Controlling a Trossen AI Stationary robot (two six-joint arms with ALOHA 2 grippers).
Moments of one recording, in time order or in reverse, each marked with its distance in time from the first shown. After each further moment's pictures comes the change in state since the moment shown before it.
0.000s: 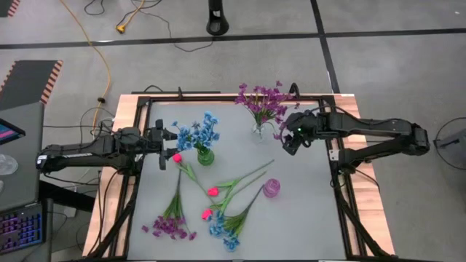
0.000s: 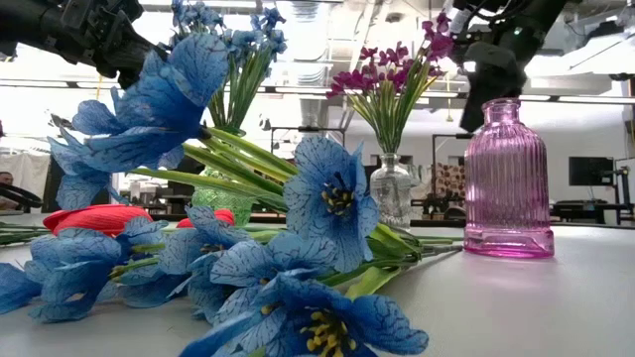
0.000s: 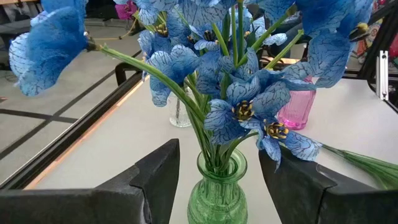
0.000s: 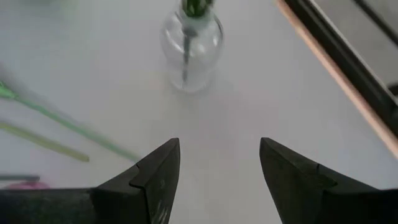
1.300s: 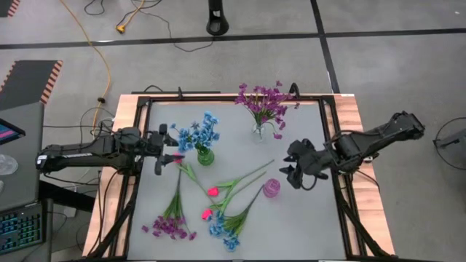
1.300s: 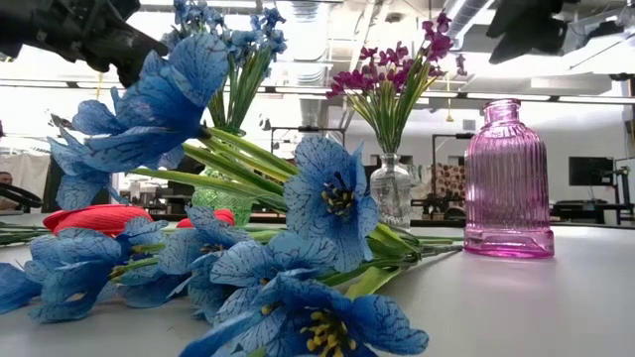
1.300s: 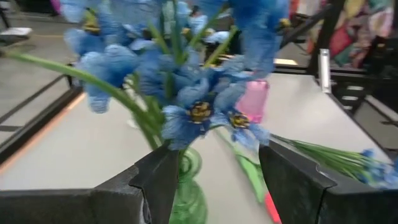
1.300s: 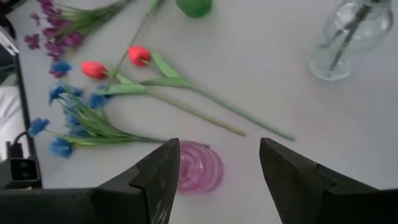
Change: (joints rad) left arm 0.000 0.000 0.000 0.000 0.186 -0.011; right arm 0.565 0.000 0.107 0.013 0.071 0.505
